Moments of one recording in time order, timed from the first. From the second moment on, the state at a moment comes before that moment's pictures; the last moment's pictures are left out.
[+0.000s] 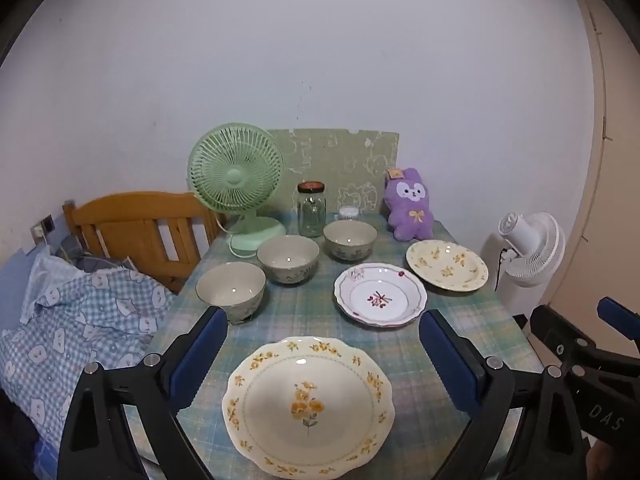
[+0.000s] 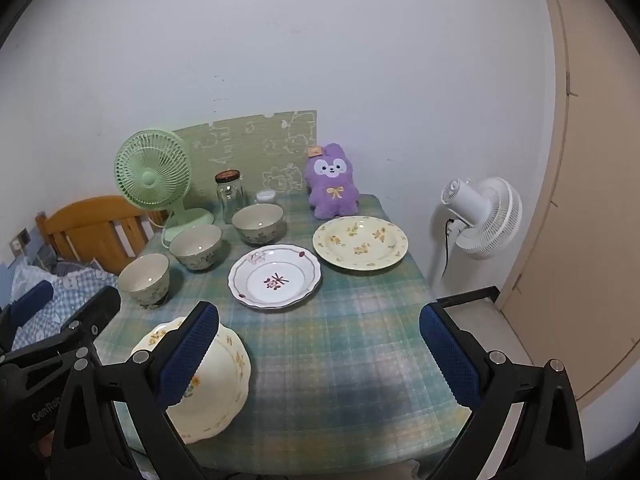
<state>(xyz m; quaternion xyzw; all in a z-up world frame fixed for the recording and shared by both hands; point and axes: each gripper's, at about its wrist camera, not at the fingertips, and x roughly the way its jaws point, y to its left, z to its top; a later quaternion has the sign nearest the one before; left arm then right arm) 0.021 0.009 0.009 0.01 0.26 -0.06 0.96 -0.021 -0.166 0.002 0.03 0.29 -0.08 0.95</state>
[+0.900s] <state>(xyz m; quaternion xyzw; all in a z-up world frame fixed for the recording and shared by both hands) 0.026 0.032 -0.006 0.01 0.28 -0.07 0.96 -0.020 -0.140 -0.014 0.02 0.30 -0.10 0.95</state>
